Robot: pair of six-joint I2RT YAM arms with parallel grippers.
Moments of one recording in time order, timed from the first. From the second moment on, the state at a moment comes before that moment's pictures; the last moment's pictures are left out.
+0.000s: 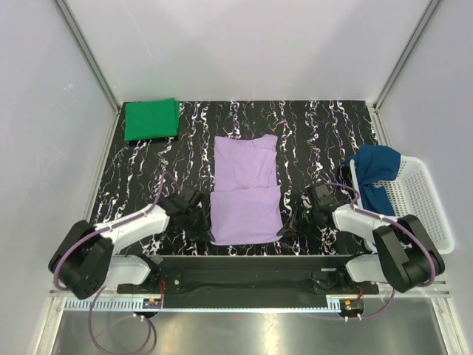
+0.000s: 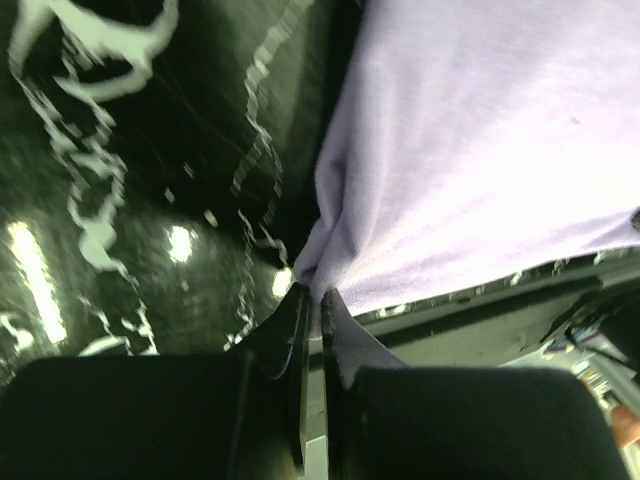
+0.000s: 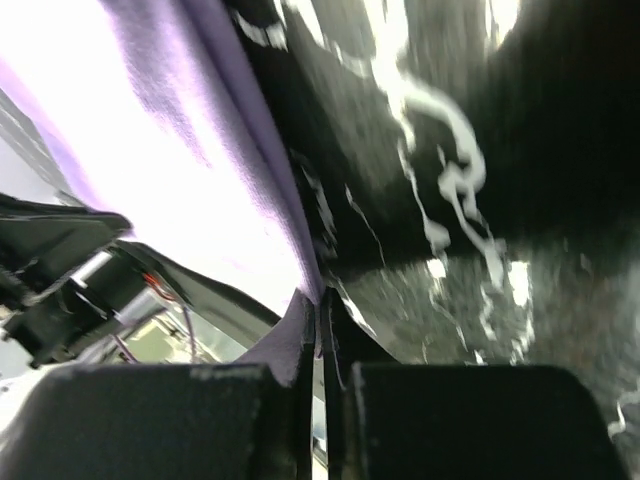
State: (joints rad) left arm -0.62 1.27 0.55 -0.50 0.25 -0.96; right arm 0.39 1.34 0.44 -0.22 -0.53 0.89
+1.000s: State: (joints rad) left arm -0.43 1.57 1.38 -0.91 0.20 -0.71; right arm 0.26 1.55 1.19 -0.74 -0.47 0.67
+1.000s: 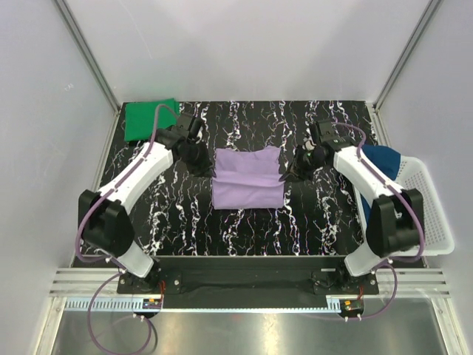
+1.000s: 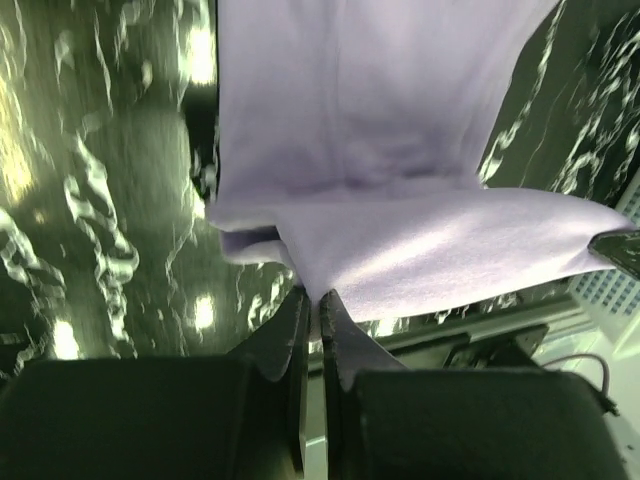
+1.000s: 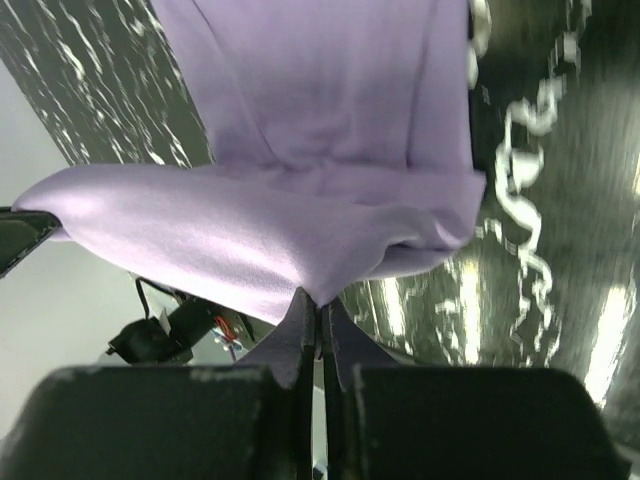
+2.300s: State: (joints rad) left arm -0.38 1.91 1.40 -0.26 0.53 -0.73; right arm 0.24 2.18 1.81 -0.65 -0.55 0.49
